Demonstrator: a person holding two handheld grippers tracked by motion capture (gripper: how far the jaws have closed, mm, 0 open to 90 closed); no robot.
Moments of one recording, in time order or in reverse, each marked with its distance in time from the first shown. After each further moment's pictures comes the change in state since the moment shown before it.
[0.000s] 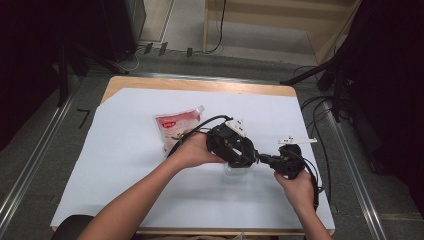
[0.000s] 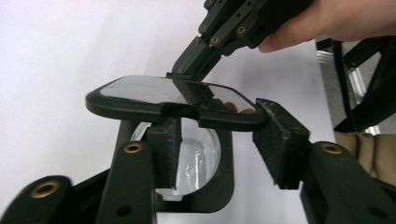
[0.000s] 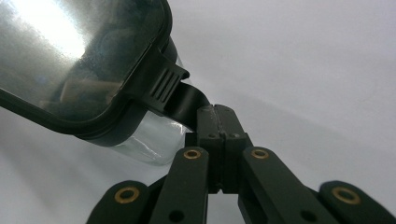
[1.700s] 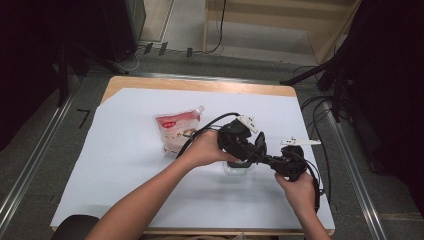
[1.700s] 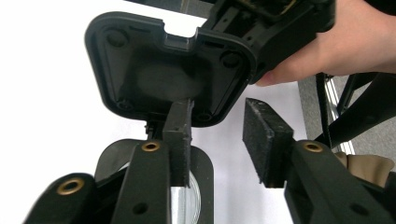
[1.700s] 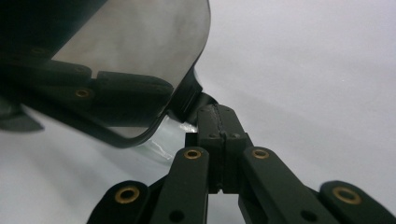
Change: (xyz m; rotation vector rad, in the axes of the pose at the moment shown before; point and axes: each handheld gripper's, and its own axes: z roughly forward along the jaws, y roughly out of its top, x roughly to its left) left arm 0.000 0.023 0.010 -0.018 -0.063 -0.049; right arm 0.008 -0.001 -0.012 -0.031 0.019 0.016
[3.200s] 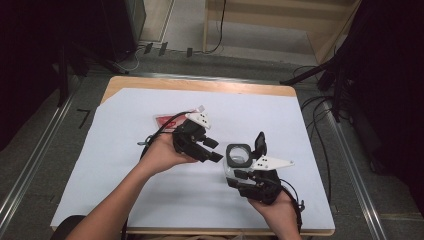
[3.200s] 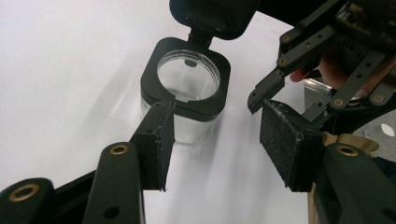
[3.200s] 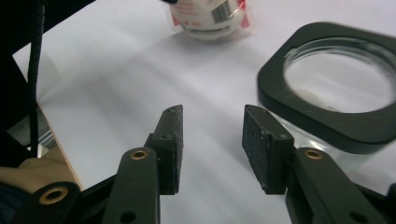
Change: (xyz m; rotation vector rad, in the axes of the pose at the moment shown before) left arm -0.004 -0.074 -0.079 -0.055 0.089 -0.151; right arm 0.094 -0.023 0.007 -0.031 0.171 -0.187
